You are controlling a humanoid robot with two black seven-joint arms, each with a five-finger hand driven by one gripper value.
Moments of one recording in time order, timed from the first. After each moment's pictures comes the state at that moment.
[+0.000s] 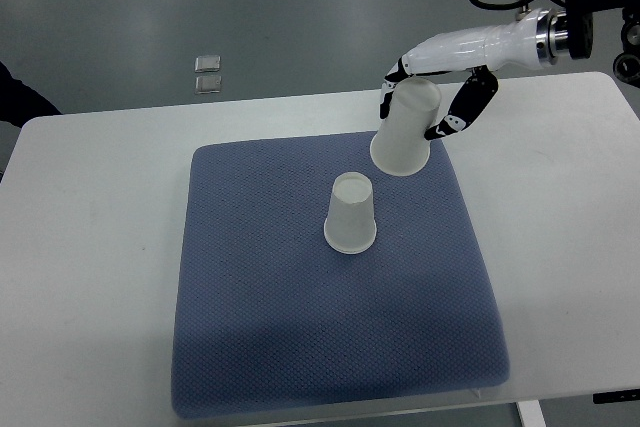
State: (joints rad) left arm 0.00 0.00 -0.05 -0.17 0.05 0.09 -0.05; right arm 1.44 -0.68 0.00 1.25 -1.34 0.38 0.44
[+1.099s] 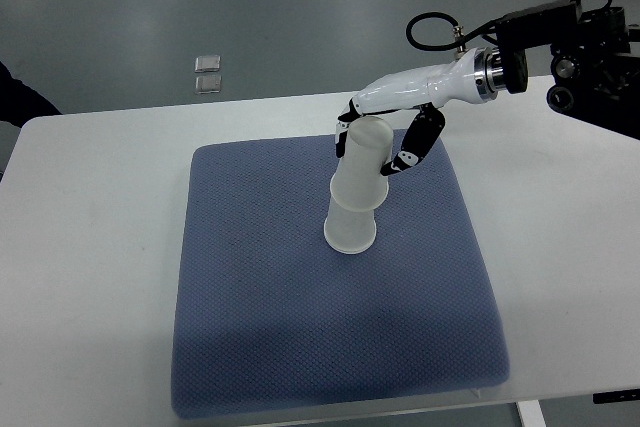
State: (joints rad) left arm 0.00 0.00 -0.05 -0.17 0.05 0.09 -0.05; right arm 1.39 -0.55 0.00 1.20 -1.33 0.37 0.43
